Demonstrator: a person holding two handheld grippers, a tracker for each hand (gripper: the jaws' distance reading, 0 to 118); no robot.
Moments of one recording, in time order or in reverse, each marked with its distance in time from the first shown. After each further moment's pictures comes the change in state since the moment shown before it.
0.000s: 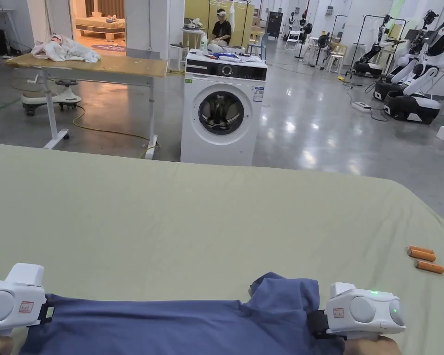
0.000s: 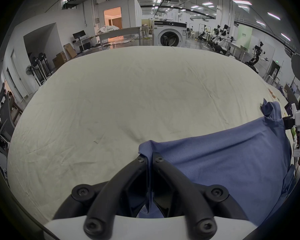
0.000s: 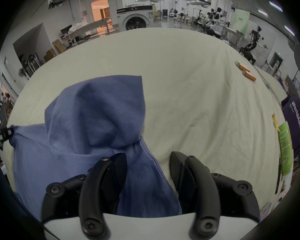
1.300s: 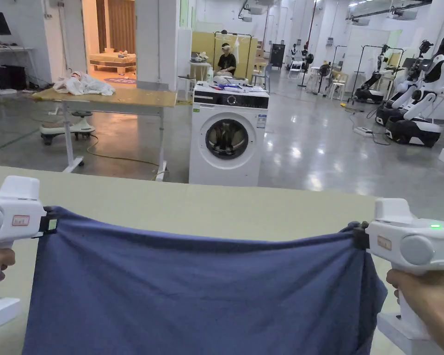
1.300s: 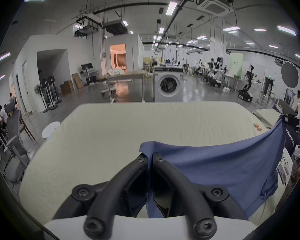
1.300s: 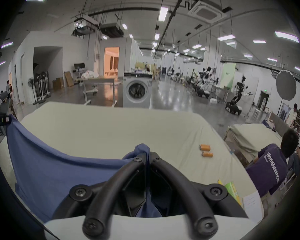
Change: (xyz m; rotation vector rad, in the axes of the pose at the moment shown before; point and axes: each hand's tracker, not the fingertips) left arm -0.027 0.079 0.191 0.390 0.015 0.002; right arm 0.000 0.041 0.248 0.609 -0.084 0.092
